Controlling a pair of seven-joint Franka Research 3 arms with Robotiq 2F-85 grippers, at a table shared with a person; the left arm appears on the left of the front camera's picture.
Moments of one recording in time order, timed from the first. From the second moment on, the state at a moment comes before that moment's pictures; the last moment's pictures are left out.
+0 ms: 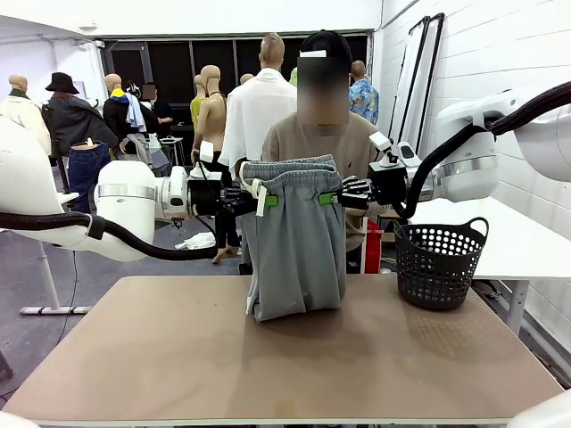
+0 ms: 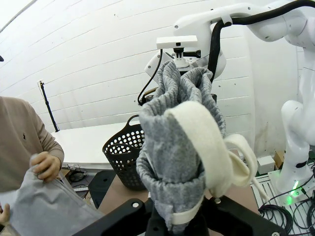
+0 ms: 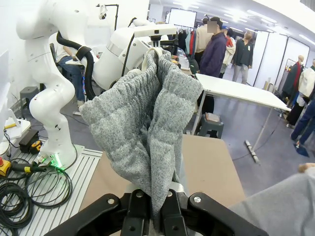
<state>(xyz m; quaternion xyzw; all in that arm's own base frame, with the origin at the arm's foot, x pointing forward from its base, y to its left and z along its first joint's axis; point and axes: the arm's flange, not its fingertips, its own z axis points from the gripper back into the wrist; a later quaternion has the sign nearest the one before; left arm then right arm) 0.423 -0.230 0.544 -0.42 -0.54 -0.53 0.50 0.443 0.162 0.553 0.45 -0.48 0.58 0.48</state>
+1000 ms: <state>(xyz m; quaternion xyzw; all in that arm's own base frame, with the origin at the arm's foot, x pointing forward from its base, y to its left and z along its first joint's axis) 0.423 -0.230 0.544 -0.42 -0.54 -0.53 0.50 0.443 0.162 0.553 0.45 -0.48 0.58 0.48</state>
